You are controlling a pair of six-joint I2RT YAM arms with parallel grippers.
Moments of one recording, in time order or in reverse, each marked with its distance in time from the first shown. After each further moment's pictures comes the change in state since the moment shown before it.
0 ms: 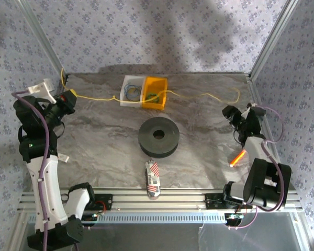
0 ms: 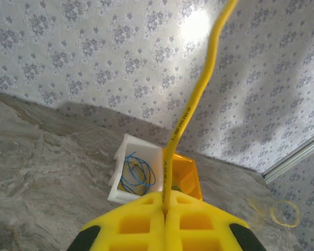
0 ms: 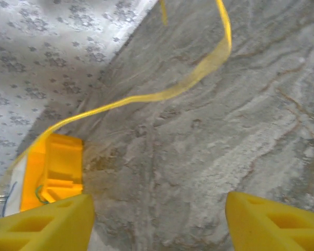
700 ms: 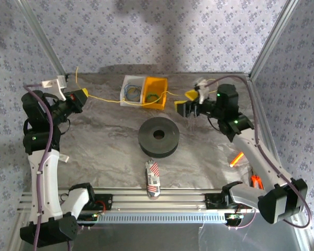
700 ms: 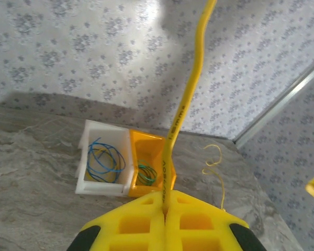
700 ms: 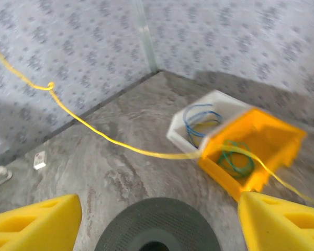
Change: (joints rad) left arm -0.082 0.059 0.017 0.019 0.132 0.064; right arm 0.635 -0.083 0.440 -0.273 -0.155 -0.635
